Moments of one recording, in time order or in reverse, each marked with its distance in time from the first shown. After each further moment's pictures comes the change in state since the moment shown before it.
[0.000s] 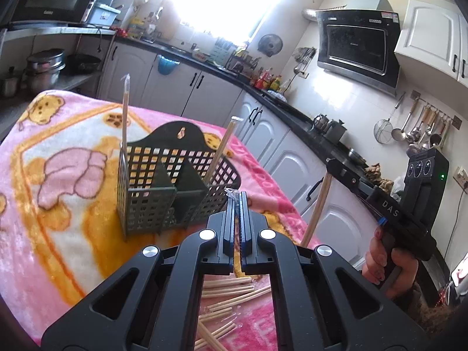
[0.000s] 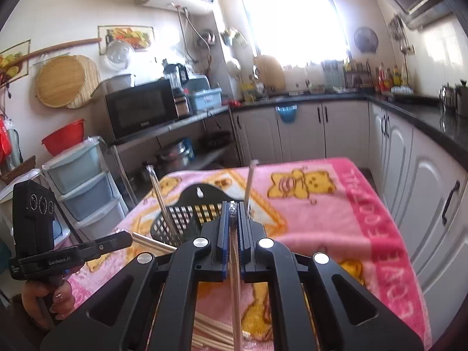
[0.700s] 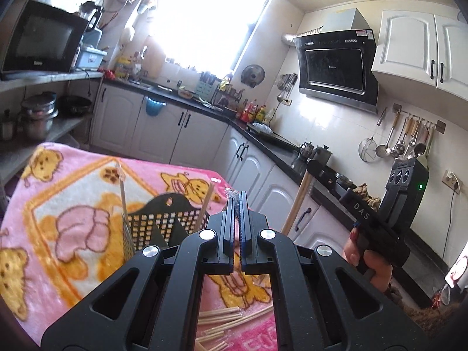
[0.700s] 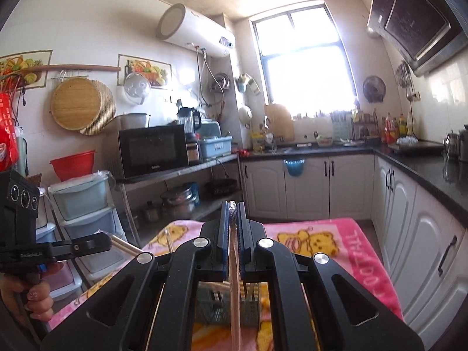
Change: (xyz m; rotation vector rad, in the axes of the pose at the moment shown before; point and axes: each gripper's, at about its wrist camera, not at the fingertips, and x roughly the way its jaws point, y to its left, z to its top) left arm -0.057 -0.033 0.061 0.093 -0.155 -0.023; right arm -0.016 0.025 0.059 -0.081 -0.231 0.025
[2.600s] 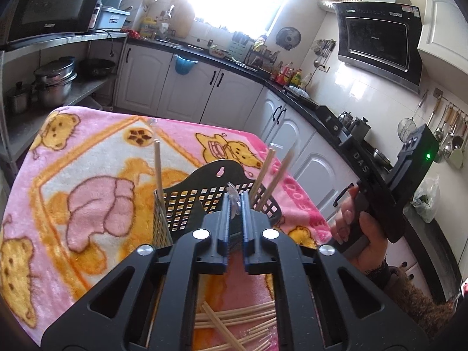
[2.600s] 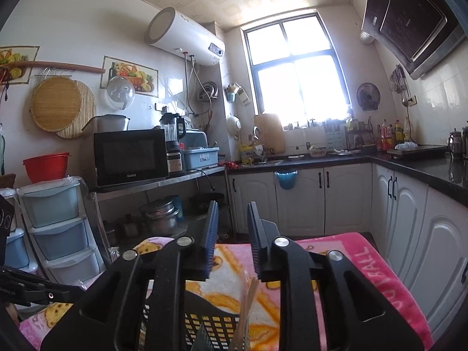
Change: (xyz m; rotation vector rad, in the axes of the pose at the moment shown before) left arm 0.072 0.066 -0.018 -0.063 0.210 0.136; right arm 0.117 -0.036 -0.045 0.009 -0.042 -0.077
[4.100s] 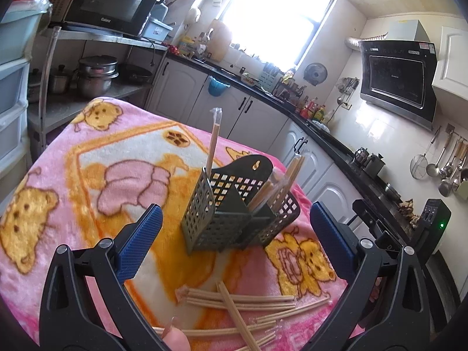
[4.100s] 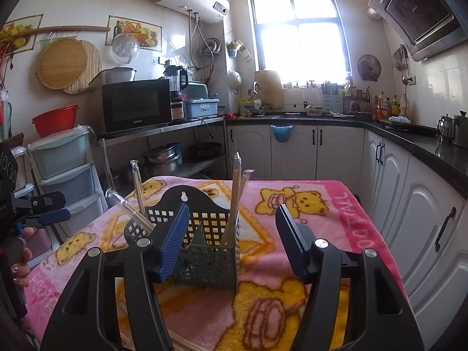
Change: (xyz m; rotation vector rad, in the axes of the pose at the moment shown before) left arm -0.057 0.025 -0.054 -0.141 -0.158 0.089; right arm -0.091 0.012 -0.048 -0.054 0.232 -0.006
